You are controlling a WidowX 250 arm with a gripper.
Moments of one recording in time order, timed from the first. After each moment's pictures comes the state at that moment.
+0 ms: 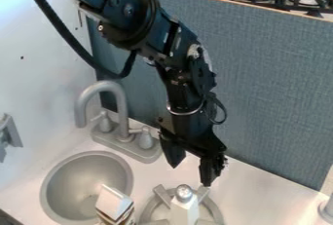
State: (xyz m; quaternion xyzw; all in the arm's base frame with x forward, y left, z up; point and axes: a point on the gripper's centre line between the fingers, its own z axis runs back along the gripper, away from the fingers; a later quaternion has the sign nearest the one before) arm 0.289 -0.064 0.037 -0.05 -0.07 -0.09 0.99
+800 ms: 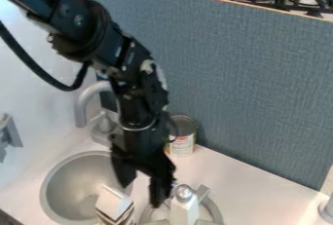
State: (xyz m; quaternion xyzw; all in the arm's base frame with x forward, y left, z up) arm 0.237 -0.013 0.021 -0.03 0.01 -0.05 1.00
